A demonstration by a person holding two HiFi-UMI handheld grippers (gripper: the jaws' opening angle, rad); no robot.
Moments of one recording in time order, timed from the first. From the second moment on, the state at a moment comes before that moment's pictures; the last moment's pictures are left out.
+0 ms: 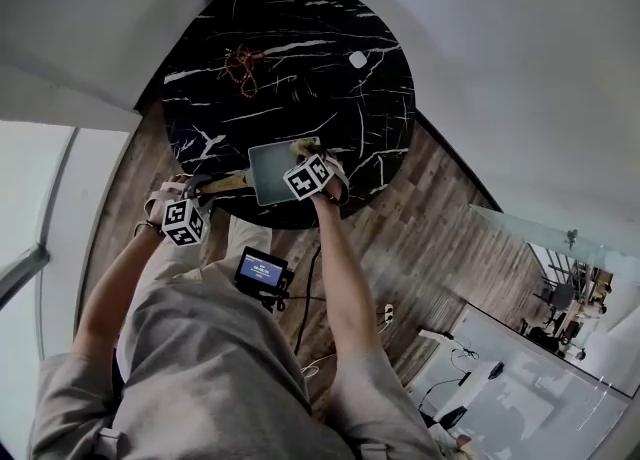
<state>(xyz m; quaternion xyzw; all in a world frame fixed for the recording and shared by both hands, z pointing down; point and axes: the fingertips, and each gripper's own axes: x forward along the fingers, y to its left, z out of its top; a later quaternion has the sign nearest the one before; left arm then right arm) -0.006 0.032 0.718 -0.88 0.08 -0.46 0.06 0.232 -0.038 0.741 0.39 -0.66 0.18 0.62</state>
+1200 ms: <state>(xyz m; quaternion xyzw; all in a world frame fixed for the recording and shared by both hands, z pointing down) -0.004 0.034 0.721 -0.88 0.07 -0.46 0.04 0.212 -0.034 0.747 0.37 -0.67 0.24 0.60</state>
